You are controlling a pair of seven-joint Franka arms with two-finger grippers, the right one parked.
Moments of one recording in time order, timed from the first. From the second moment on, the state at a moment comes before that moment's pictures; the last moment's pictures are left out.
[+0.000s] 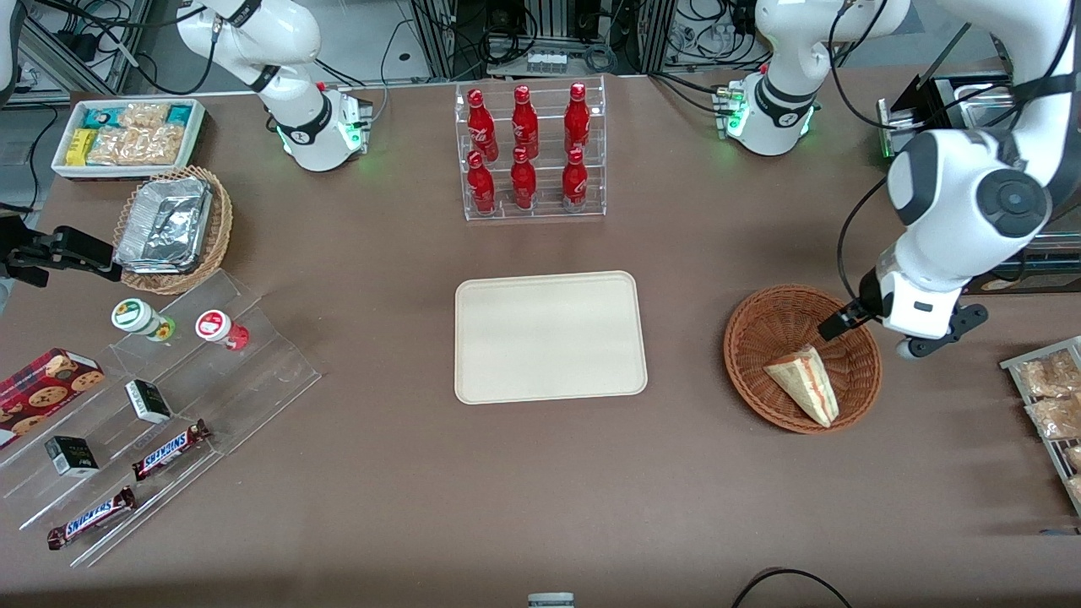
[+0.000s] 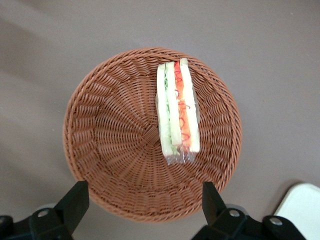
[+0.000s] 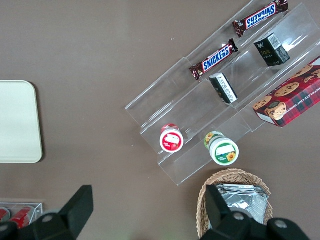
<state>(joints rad) -0.05 0.09 -0.03 -2.11 0.01 2.23 -0.61</state>
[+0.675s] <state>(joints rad) -0.05 0.21 -0.04 -2.12 0.01 2.40 -0.72</state>
